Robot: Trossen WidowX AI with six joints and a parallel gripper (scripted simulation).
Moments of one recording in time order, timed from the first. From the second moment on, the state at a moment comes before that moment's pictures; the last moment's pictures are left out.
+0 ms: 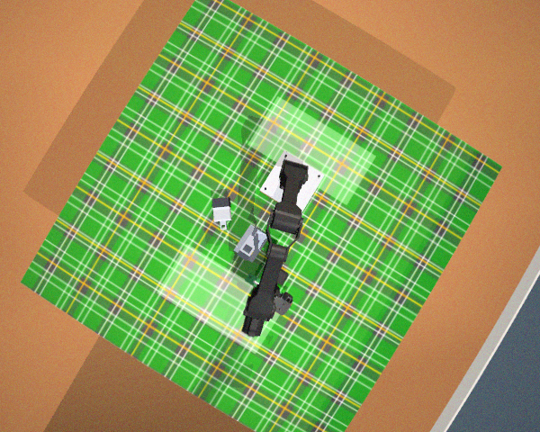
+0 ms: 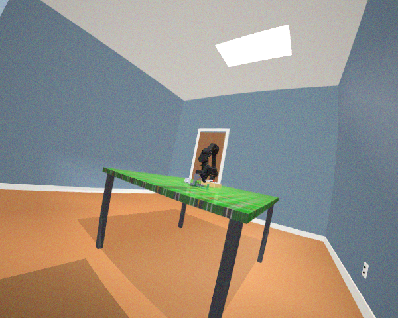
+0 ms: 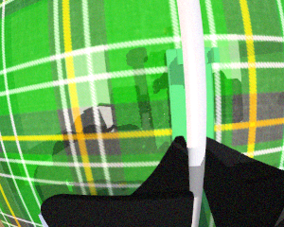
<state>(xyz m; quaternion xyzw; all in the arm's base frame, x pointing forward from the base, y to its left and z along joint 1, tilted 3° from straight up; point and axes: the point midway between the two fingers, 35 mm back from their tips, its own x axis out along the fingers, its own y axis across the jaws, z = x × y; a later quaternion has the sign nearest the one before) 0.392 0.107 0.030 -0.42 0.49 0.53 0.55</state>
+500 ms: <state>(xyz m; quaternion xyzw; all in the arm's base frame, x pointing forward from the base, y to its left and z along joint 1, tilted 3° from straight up) 0.395 0.068 0.042 -0.42 0.49 0.53 0.55</state>
